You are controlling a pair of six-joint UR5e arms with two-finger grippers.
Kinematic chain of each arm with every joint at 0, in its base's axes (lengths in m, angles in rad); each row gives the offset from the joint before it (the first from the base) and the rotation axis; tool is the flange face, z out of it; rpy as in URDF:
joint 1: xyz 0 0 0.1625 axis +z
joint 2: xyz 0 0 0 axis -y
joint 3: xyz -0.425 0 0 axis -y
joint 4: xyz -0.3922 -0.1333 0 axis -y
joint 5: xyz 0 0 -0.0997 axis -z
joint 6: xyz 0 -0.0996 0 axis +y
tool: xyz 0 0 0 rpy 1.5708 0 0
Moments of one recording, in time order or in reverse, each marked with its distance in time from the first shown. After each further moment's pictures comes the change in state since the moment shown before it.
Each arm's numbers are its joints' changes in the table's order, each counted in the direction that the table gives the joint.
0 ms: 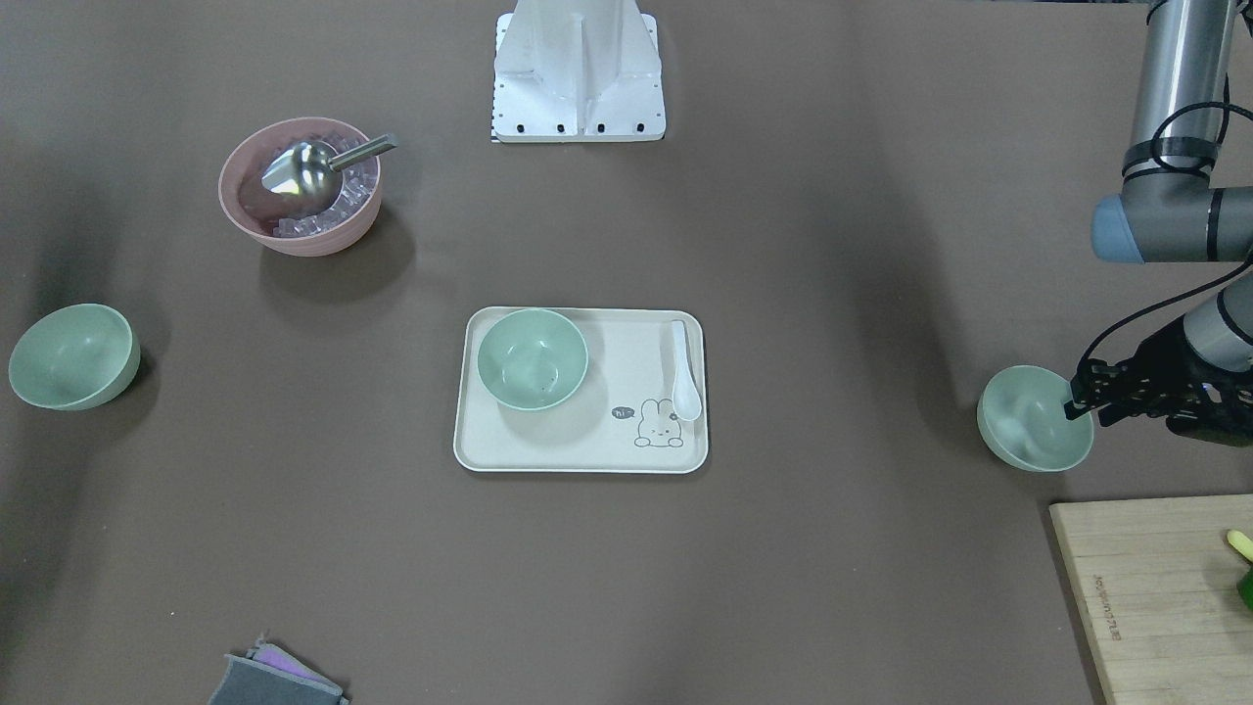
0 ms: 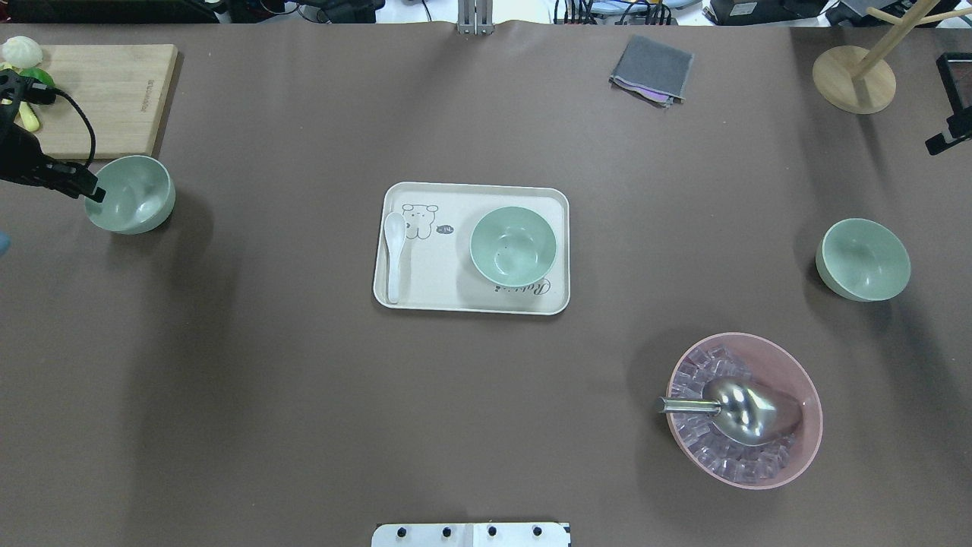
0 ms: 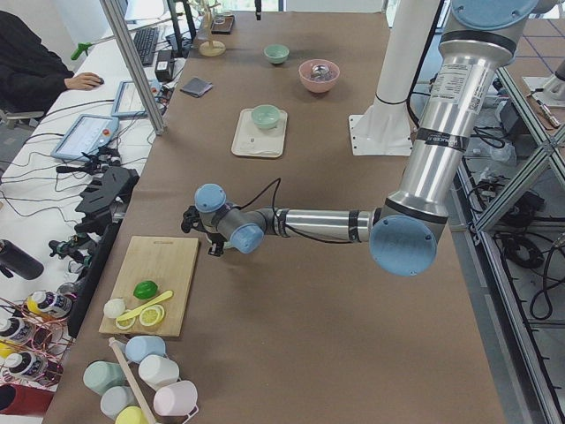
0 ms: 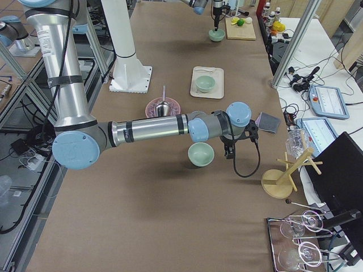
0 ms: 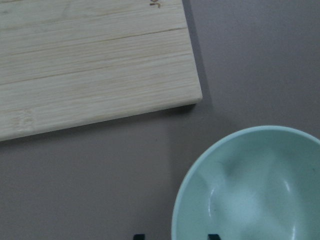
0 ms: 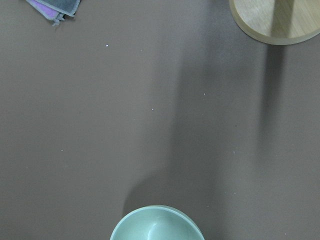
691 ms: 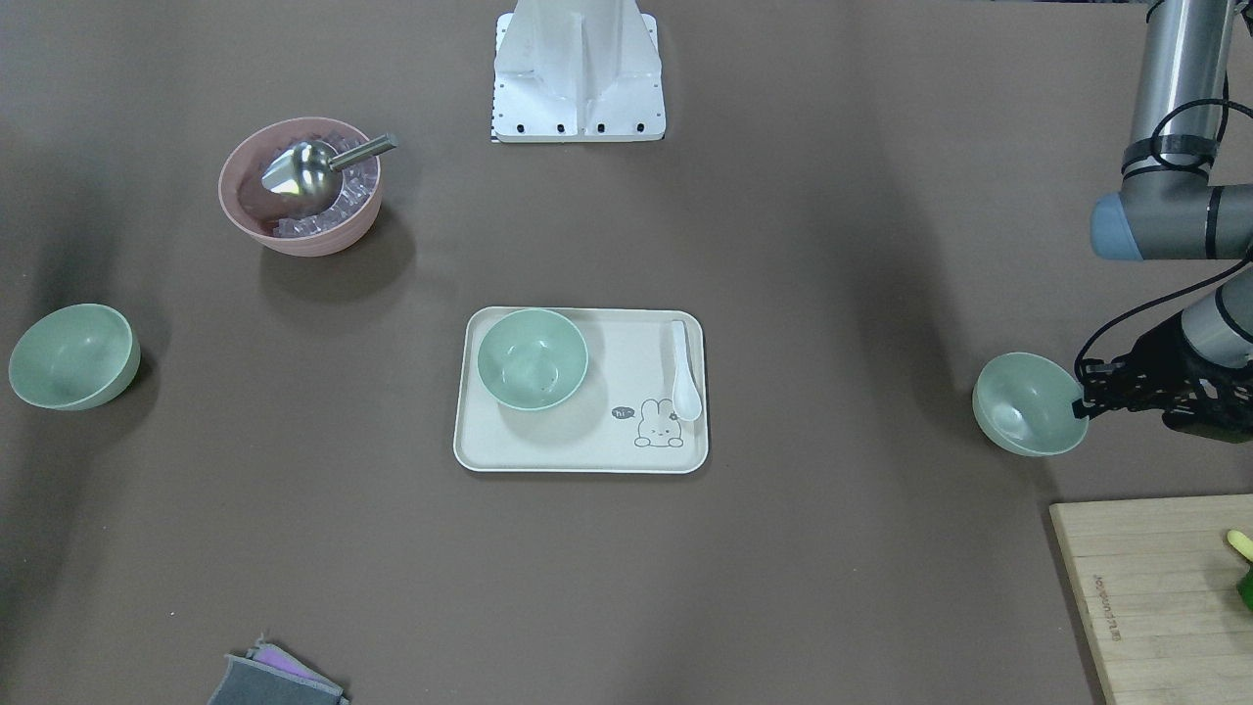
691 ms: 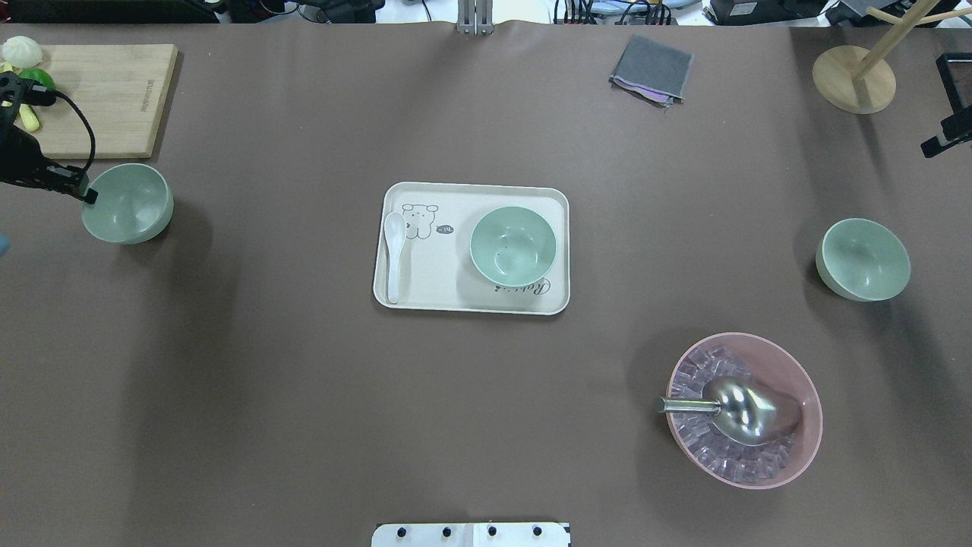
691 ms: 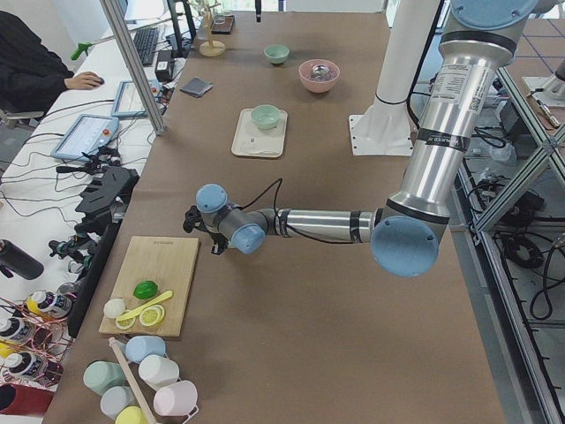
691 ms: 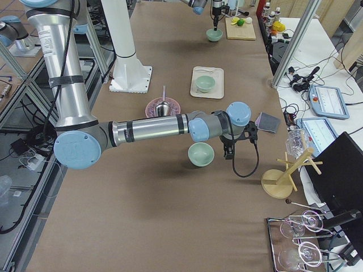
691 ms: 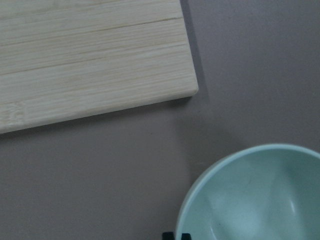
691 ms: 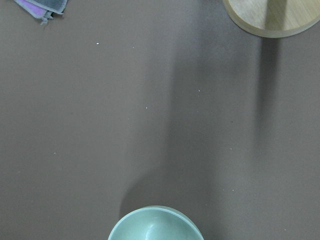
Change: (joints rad) left arm -0.002 0.012 -0.017 0.002 -0.025 0.000; right arm -0.017 0.001 -0.001 -0.002 -0.031 -0.044
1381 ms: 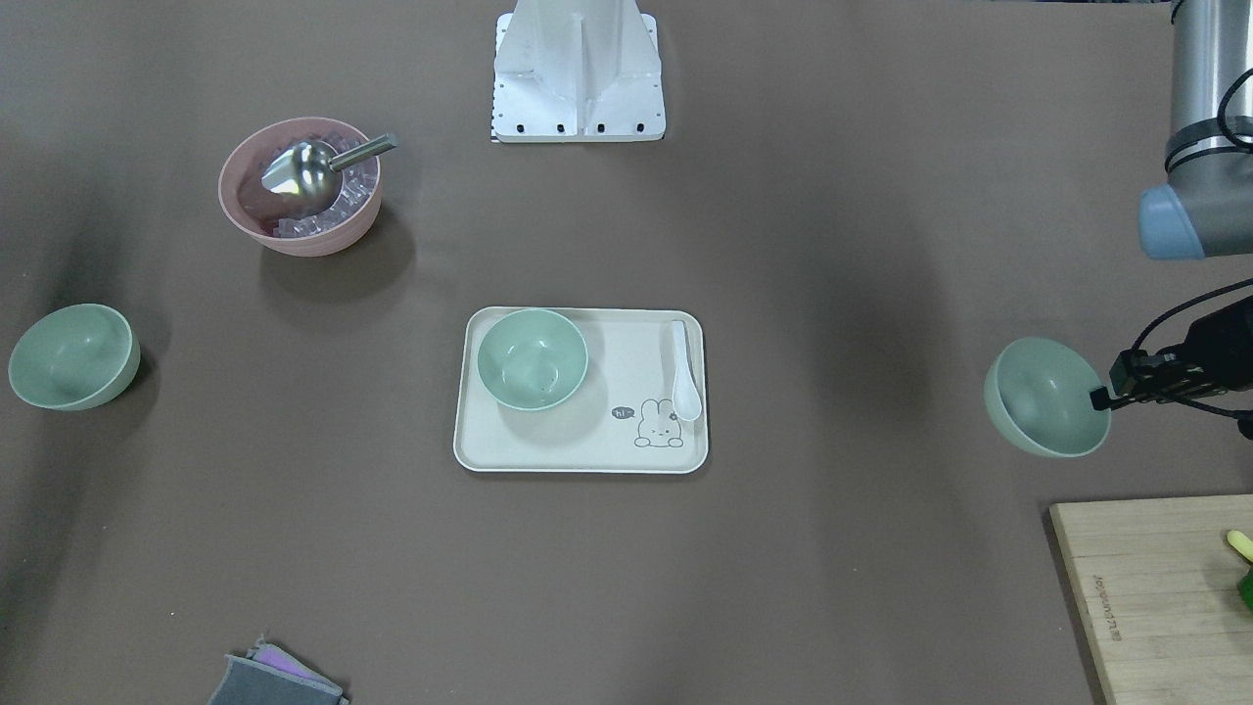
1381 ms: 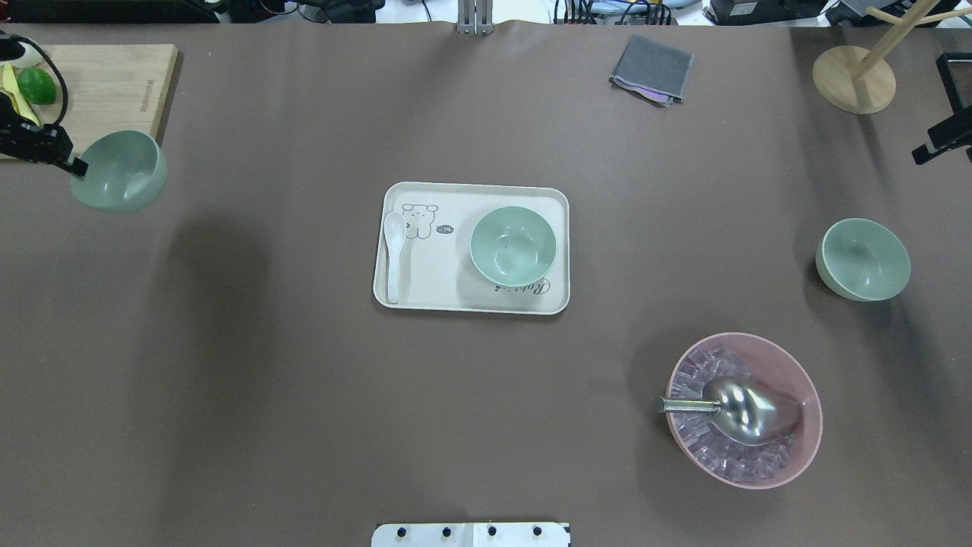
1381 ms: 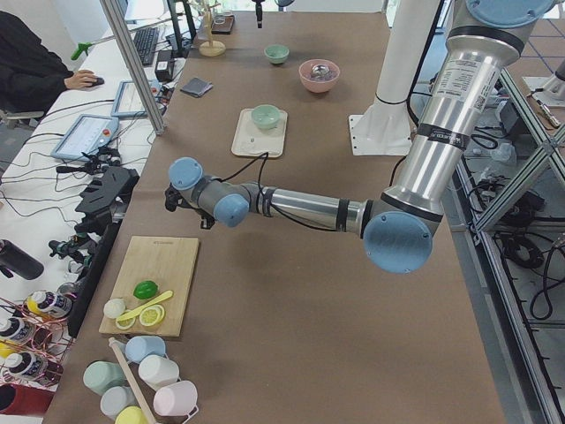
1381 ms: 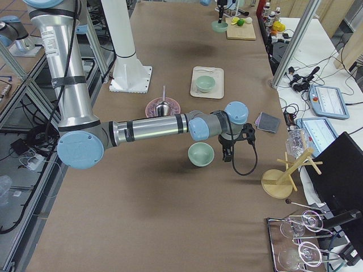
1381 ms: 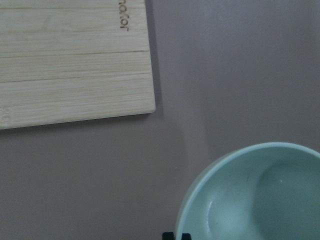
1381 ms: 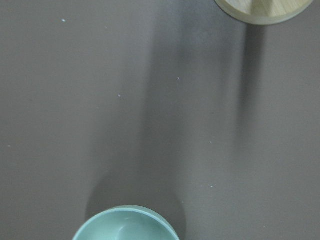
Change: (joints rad) left arm -0.113 -0.101 -0.111 0.289 -0.212 0.017; right arm -0.070 -0.019 0.001 0.001 -0.131 -0.003
